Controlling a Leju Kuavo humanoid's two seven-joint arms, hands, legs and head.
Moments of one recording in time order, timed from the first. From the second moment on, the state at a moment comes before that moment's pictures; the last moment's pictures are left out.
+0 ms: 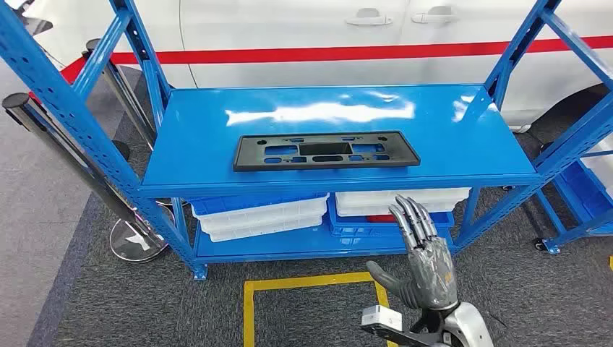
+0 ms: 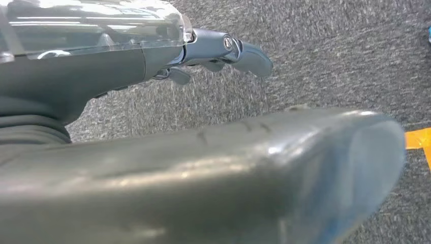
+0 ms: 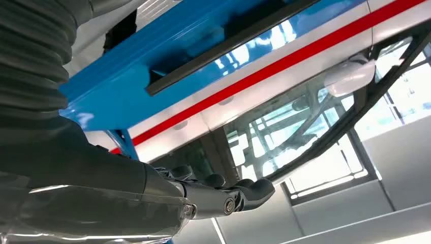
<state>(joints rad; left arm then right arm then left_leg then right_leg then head) -0.09 -0.21 1.24 -0.22 -1.18 0.29 -0.40 0.01 -0.10 0.37 -1.73 0.92 -0.54 -0.32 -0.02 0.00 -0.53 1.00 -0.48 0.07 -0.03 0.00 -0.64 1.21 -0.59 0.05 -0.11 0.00</state>
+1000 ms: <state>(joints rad) -0.10 -0.22 1.30 -0.21 -1.15 0.28 -0.38 -0.53 0.11 0.65 -1.07 1.03 -0.64 -0.22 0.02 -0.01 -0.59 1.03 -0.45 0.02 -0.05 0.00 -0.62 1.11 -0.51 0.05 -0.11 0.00</state>
